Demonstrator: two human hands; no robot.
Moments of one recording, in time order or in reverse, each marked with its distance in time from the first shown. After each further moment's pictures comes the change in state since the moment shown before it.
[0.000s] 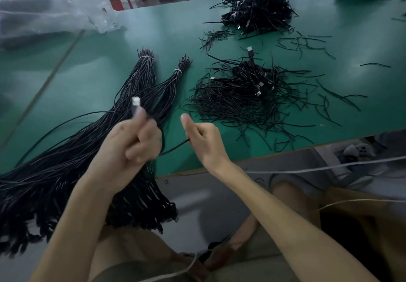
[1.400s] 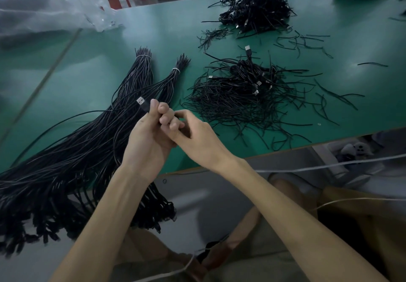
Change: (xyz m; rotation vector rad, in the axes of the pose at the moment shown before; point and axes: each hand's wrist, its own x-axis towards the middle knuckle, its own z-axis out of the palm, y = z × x) left_hand 0.043 -0.033 0.024 -0.377 0.239 0.048; right_hand -0.001 -0.025 -0.013 -0.232 -0.244 -0.024
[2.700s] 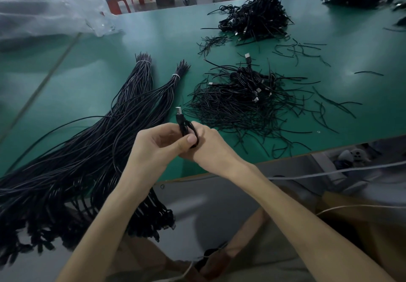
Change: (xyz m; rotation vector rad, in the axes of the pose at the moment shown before) left_hand -0.024 0.003 0.011 0.791 0.039 0.186; right_hand -0.001 -0.004 -0.016 -0.123 -0.068 0.159
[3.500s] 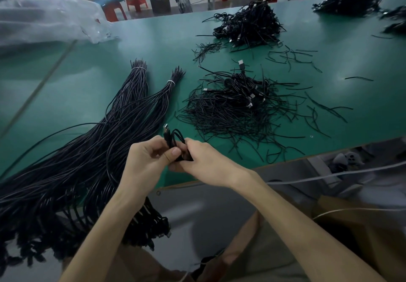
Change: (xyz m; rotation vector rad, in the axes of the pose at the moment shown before) left_hand 0.003 -0.027 -0.009 0.046 0.058 -0.020; right_hand -0.009 0.002 -0.005 -0.041 -0.155 0.012
